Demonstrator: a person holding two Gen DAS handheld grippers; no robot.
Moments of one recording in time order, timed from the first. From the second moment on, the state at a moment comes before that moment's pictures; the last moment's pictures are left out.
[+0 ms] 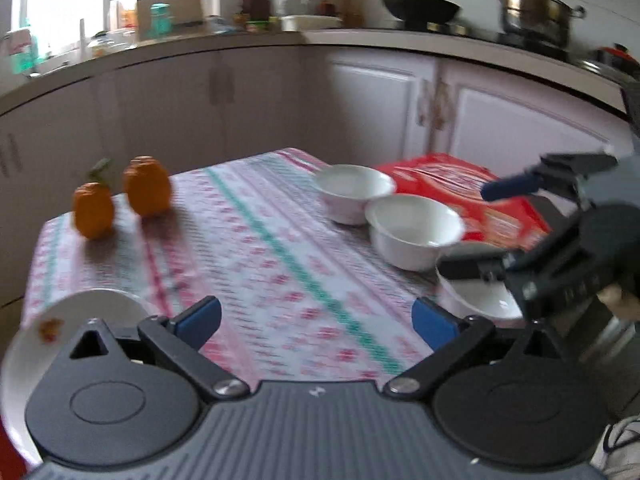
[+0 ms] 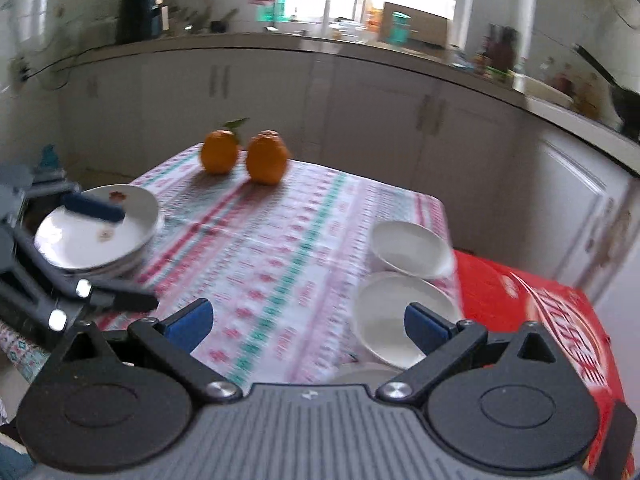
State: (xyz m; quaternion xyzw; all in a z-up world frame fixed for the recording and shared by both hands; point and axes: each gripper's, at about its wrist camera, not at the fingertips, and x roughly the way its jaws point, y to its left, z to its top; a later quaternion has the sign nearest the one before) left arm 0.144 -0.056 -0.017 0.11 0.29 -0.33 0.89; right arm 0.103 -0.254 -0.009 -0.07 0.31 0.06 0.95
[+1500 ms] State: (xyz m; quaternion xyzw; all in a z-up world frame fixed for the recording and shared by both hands) left arm 0.098 -0.170 -0.084 0.20 0.25 -0.45 0.83; right arm 0.097 -0.337 -0.055 0.09 0.40 0.08 0.91
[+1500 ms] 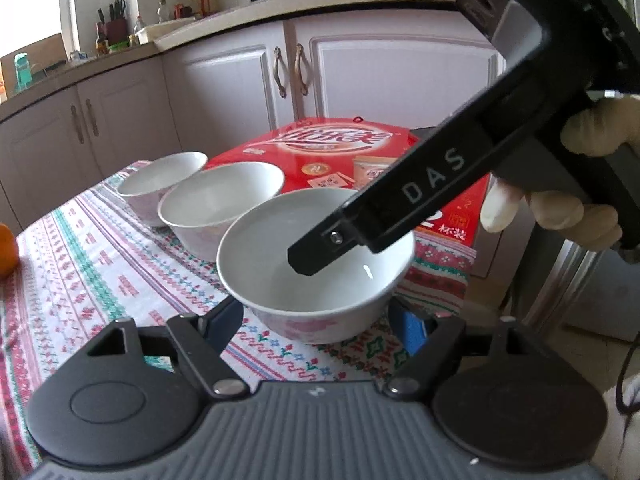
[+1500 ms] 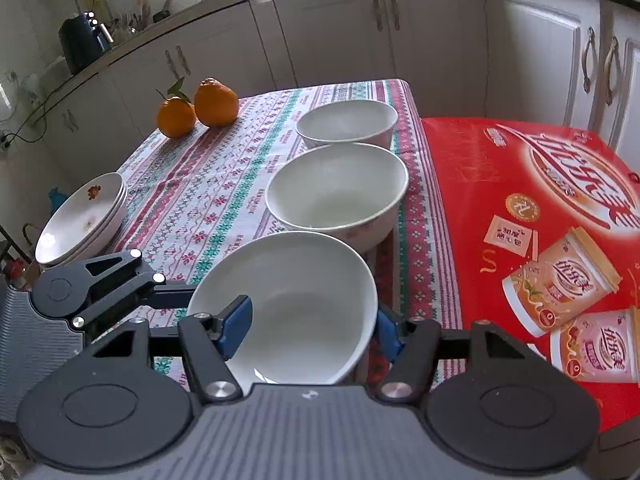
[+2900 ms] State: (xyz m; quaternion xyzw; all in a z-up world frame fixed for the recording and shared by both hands) left arm 0.115 -0.061 -0.082 0.15 0.31 -0.33 0.88; right arm 0.158 -0.218 -0.059 0.04 0.41 0.22 0.88
